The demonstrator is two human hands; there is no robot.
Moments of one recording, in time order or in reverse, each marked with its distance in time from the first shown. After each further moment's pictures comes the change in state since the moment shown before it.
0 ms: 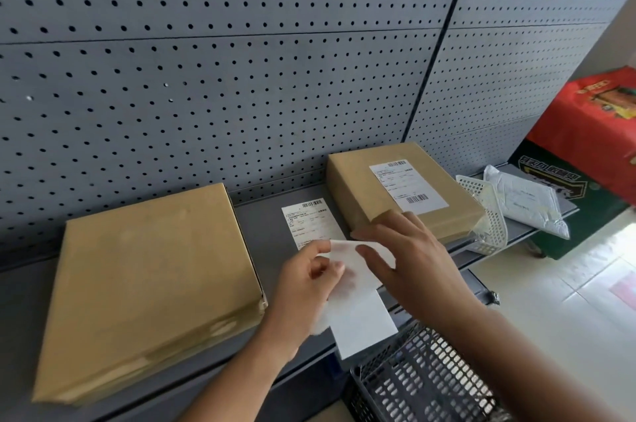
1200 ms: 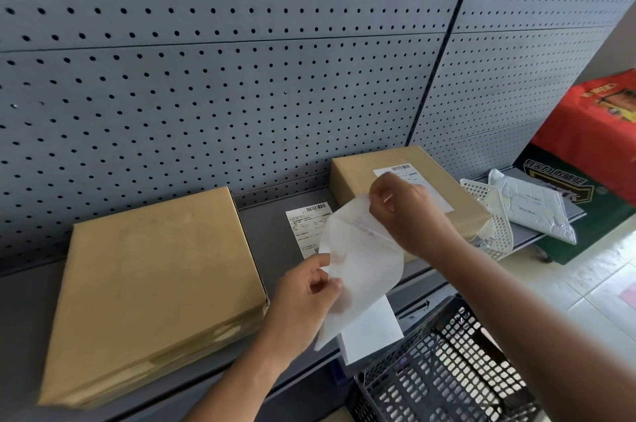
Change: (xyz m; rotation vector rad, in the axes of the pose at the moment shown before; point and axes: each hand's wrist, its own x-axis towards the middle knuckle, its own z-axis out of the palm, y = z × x) left_hand 0.008 -0.026 -0.016 0.188 -0.052 0.021; right_hand 0.072 0.020 -0.001 0.173 -0.030 0.209
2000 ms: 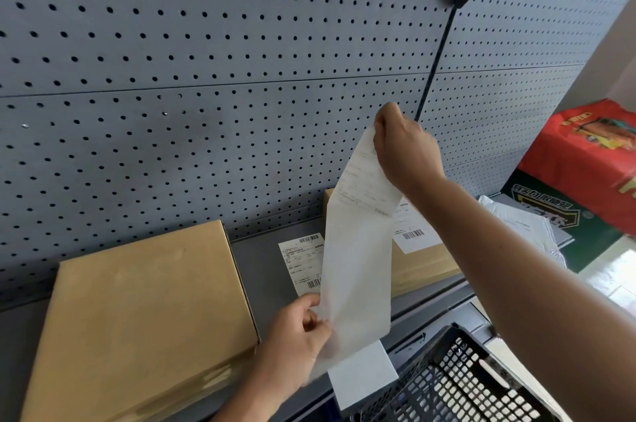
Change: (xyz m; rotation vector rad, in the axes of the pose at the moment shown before) left_hand 0.004 0.005 -0.001 0.145 0.006 -0.073; right_hand 0.114 -0.016 -0.050 -0.318 0.391 -0.080
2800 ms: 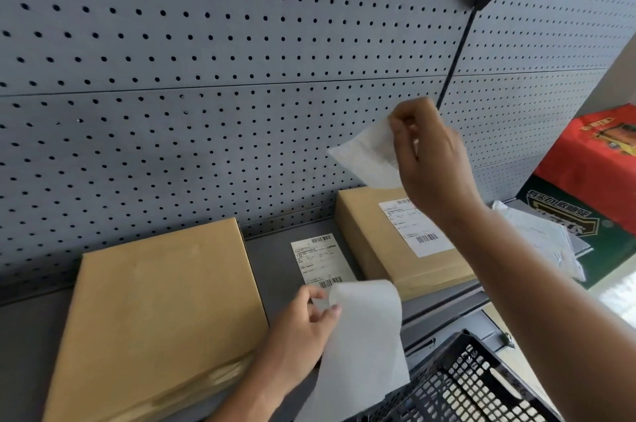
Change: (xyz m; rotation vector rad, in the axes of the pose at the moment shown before) left_hand -0.005 0.012 -0.014 0.001 0.015 -0.083; right_hand -0.038 -0.030 -0.048 0.390 0.159 -0.149
